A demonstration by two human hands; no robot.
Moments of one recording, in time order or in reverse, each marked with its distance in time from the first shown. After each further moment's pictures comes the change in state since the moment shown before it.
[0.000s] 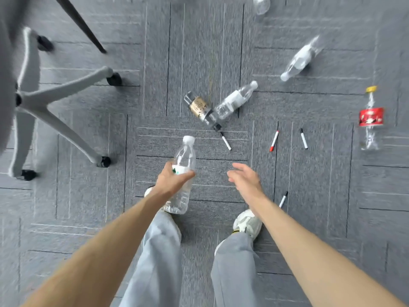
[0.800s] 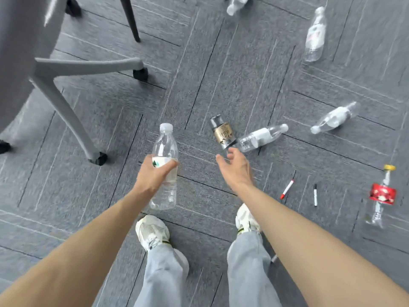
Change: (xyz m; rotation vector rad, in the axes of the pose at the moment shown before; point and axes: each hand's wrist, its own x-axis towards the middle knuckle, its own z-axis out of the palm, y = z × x) left_hand 0.077 -0.005 -0.090 -0.393 0.219 0.028; right_hand 0.130 -0.107 0.094 -0.579 0.143 -0.315
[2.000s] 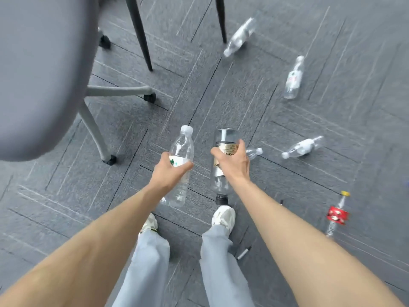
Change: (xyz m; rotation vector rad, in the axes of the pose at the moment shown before) left_hand -0.101 0.149 0.034 0.165 0.042 -0.027; right_hand -0.058 -0.102 -0.174 0.284 -0.044 0.038
